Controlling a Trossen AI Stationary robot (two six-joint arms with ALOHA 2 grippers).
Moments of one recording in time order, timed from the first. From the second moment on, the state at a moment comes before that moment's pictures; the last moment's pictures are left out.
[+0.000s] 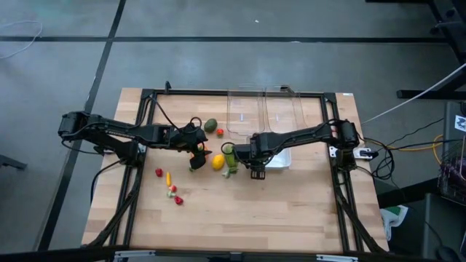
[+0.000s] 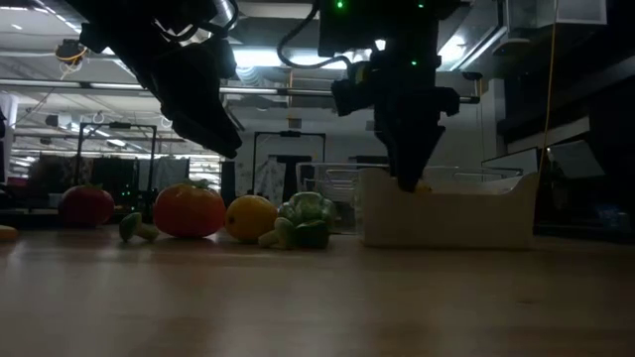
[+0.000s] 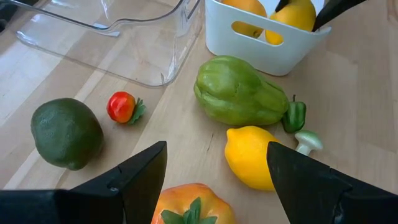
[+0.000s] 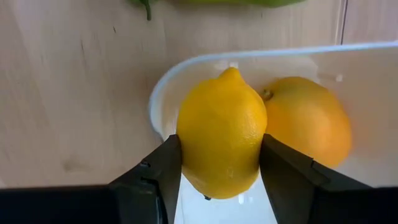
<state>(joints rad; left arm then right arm) 0.05 1.22 0.65 -0.20 -0.20 -0.28 0.07 1.96 1.53 -1.05 0.12 0.12</state>
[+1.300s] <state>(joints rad) 0.05 1.22 0.65 -0.20 -0.20 -0.05 0.07 1.96 1.66 -1.11 0.12 0.12</state>
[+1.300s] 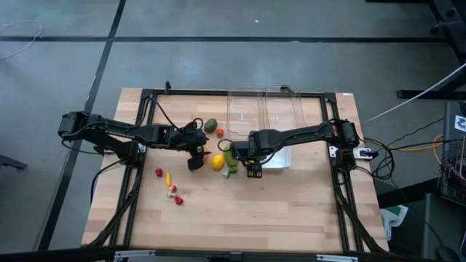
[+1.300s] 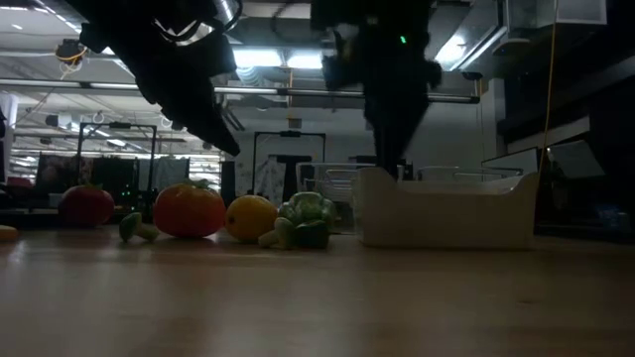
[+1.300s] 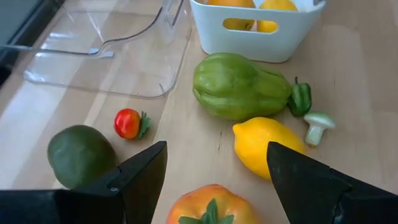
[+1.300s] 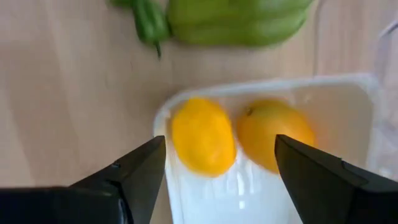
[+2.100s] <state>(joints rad) 0.05 1.06 0.65 -0.35 -0.20 -0.08 0.07 1.96 1.75 -0.35 0.14 0.10</state>
